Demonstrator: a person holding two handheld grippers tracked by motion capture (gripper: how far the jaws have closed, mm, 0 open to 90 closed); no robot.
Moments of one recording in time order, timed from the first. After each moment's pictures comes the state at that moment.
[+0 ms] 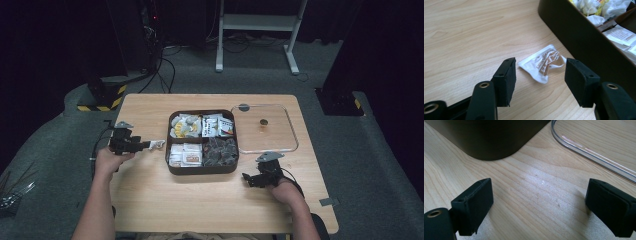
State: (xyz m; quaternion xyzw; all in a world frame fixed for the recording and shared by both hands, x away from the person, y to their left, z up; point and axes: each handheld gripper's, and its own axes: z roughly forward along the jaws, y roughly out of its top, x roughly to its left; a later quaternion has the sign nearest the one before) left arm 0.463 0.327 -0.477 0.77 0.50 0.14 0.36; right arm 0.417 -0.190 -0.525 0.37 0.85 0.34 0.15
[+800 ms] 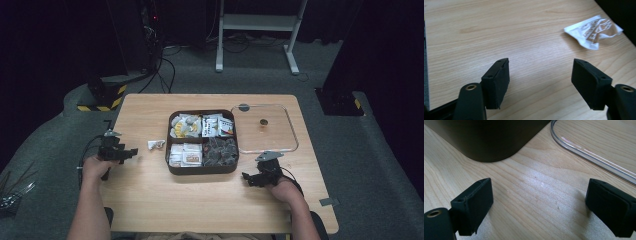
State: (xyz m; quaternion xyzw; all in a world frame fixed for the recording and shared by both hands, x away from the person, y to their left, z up) left arm 0.448 0.369 -0.507 0.76 0.55 0.17 0.31; right arm 0.420 -0.188 -0.525 0.37 0.85 0.34 0.15
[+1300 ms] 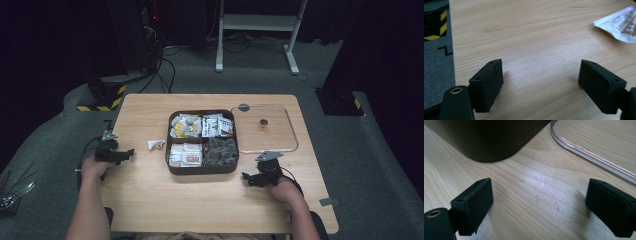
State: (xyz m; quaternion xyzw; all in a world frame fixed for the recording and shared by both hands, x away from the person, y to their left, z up) left arm 0.450 0.382 -0.524 0.75 0.54 0.22 0.31; right arm 0.420 -0.188 -0.525 0.37 0.85 0.34 0.15
